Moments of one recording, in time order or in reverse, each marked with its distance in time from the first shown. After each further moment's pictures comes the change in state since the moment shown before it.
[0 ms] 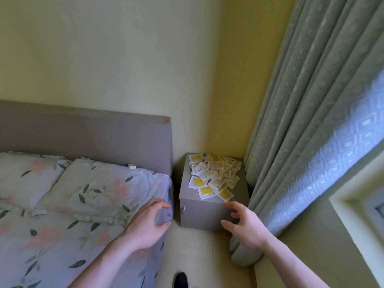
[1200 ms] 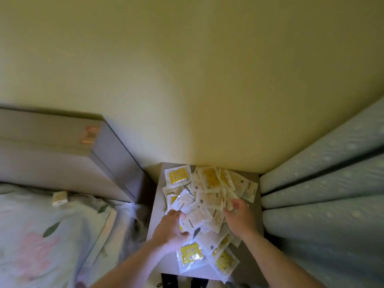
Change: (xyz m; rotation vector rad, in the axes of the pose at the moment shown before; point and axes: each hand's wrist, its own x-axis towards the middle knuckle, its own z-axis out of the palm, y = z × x) left_hand 0.581 -0.087 0.221 -0.009 -0.392 -0.356; right_hand 0.577 0.195 -0.010 0.166 0.023 0.595
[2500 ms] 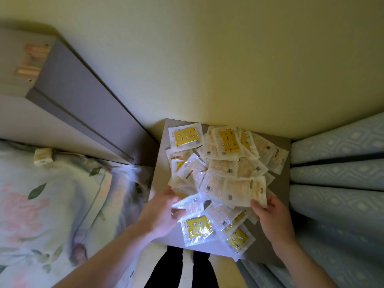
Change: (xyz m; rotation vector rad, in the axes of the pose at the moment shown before) left_hand 0.034 -0.084 0.040 0.137 0.067 0.119; right_hand 0.028 0.097 0.034 0.347 0.030 0.092
